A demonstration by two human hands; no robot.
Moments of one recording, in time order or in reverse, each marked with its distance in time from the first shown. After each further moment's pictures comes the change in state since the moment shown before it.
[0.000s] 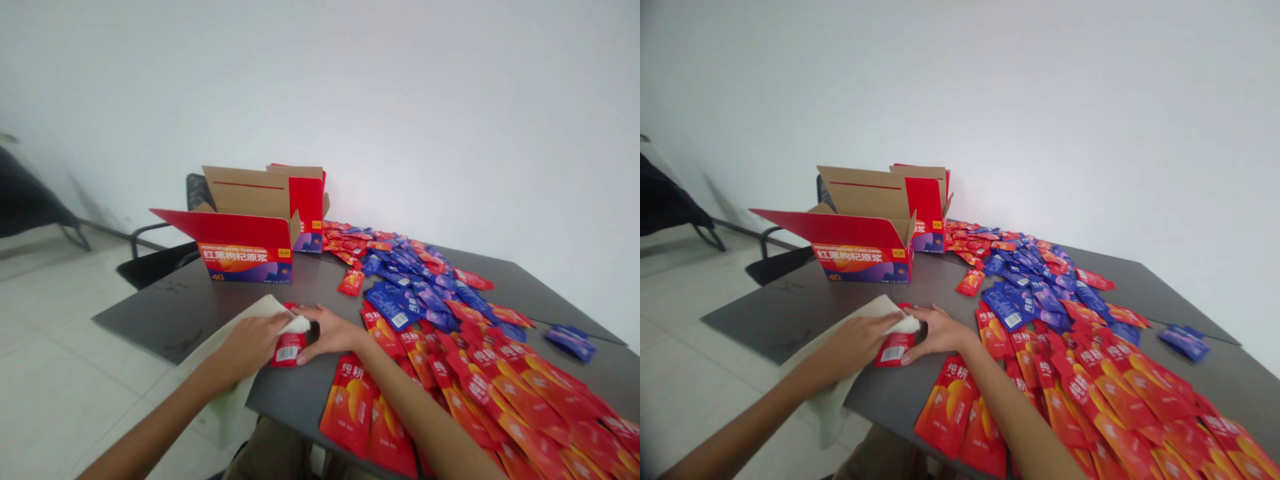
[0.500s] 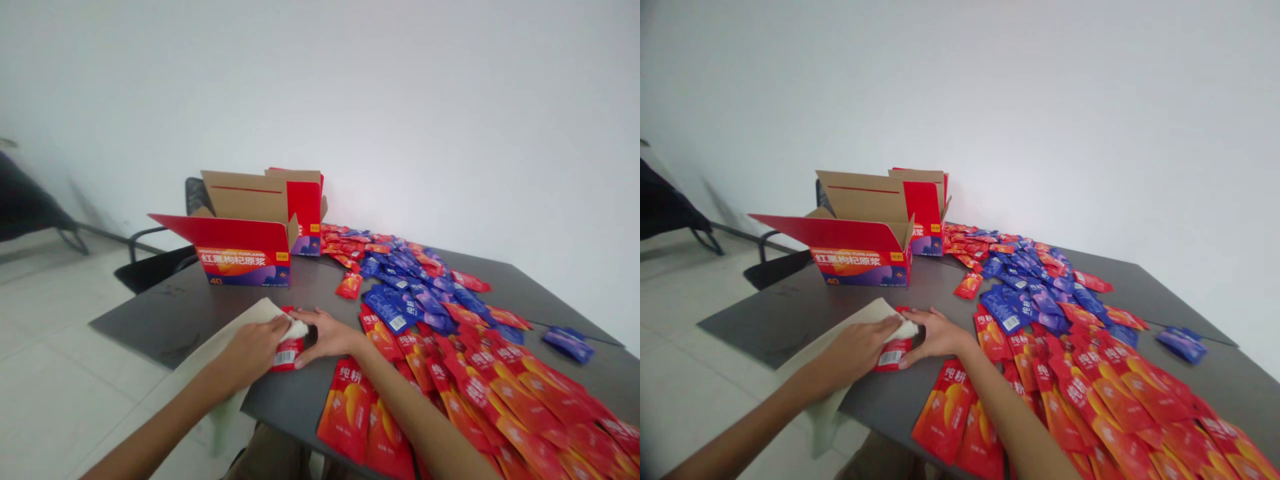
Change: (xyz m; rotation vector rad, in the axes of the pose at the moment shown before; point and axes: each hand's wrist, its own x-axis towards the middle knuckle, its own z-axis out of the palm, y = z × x) left_hand 0.000 0.002 0.001 0.041 -0.029 0.004; right_hand 0.000 0.003 0.000 -0.012 -0.011 0.015
